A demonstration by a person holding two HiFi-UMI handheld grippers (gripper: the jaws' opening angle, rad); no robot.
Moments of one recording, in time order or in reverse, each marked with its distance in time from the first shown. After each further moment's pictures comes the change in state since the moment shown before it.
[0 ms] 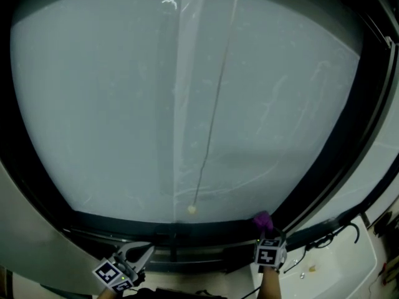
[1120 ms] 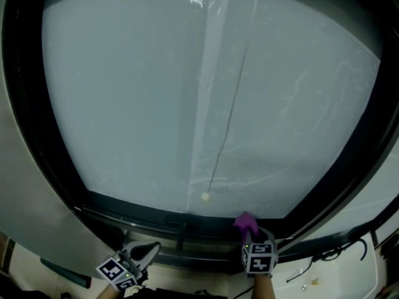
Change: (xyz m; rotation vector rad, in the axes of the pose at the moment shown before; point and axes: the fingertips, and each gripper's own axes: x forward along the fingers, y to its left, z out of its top) left arm -0.025 -0.026 -0.021 -0.008 0.049 0.142; right arm -0.031 0.104 0.029 -0.075 -0.104 0.358
